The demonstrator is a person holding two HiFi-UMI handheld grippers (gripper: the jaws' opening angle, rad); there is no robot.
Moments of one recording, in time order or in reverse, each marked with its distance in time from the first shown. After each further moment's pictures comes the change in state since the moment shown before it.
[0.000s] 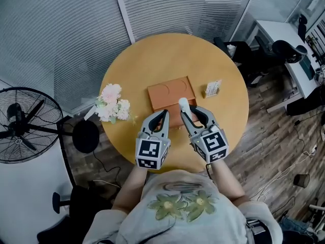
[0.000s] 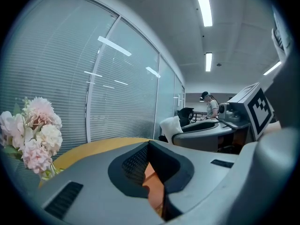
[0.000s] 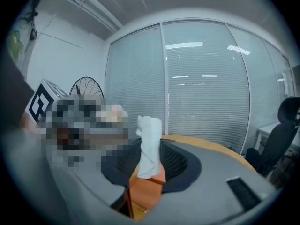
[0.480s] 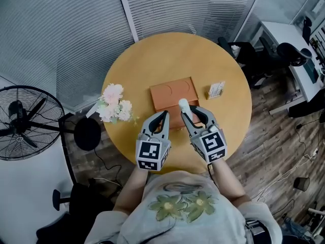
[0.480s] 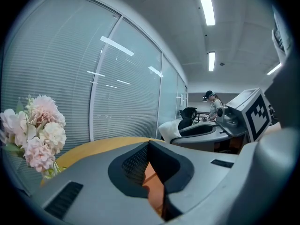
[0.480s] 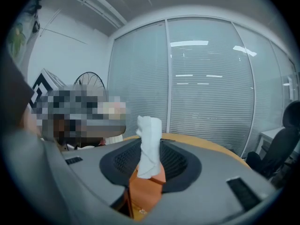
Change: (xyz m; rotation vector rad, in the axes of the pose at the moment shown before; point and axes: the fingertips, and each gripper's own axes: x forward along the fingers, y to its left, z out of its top) left arm 0.002 0.011 -0.003 -0.012 0.007 0.034; right arm 0.018 -0.001 -0.008 -0.051 0.025 0.027
